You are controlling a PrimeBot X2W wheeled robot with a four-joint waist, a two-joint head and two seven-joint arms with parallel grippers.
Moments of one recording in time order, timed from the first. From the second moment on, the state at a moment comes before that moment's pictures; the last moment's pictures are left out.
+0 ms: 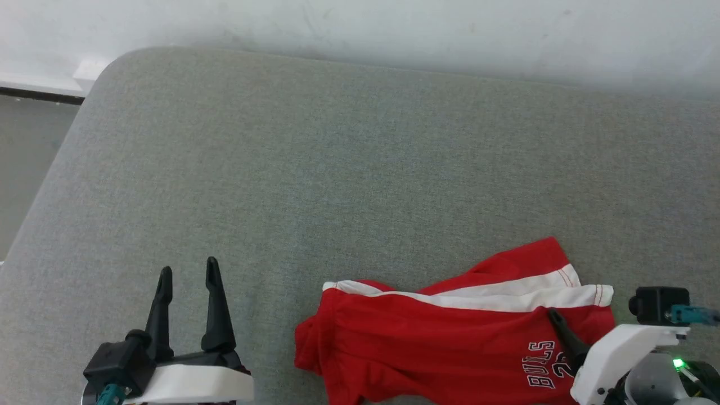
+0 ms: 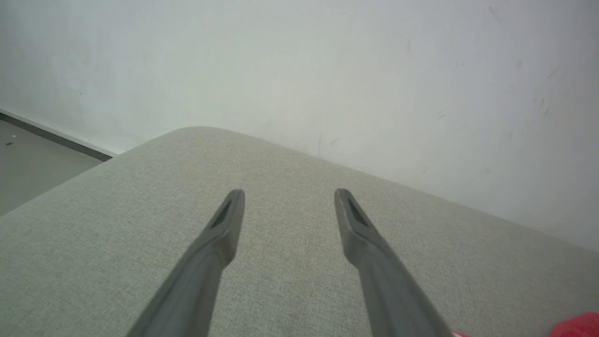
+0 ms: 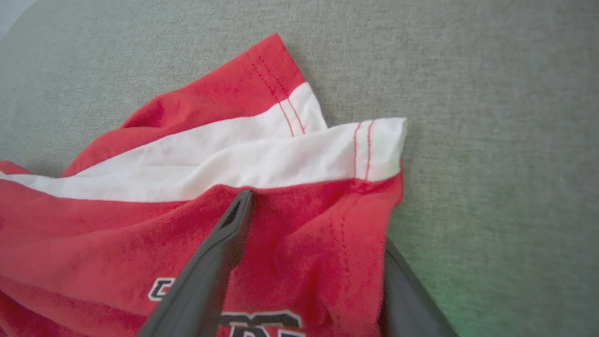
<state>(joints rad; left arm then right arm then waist) 0.11 0.17 -0.15 -0.15 -0.41 0.23 -0.26 0.06 -0.05 -0.11 0.02 0.34 0.13 0.48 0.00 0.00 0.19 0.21</state>
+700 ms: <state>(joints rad) 0.09 0.14 -0.13 -0.12 -0.39 0.19 -0.26 0.02 -0.04 -0.24 0.02 0.26 0.13 0.57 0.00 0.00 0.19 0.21</state>
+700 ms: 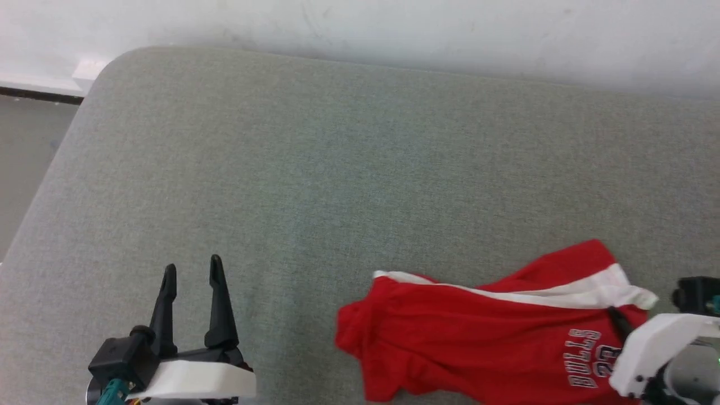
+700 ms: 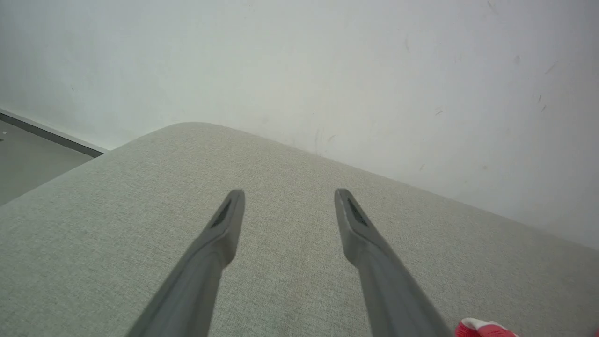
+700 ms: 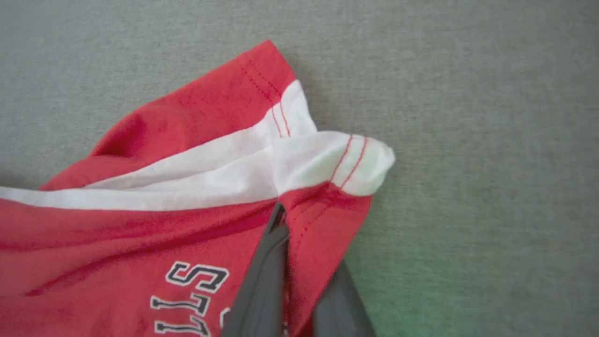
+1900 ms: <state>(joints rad) 0.12 0.14 -0.16 -0.08 -0.40 0.19 -0.23 0.06 -0.05 0.10 -0.22 0.36 0.13 0.63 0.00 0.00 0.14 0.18</state>
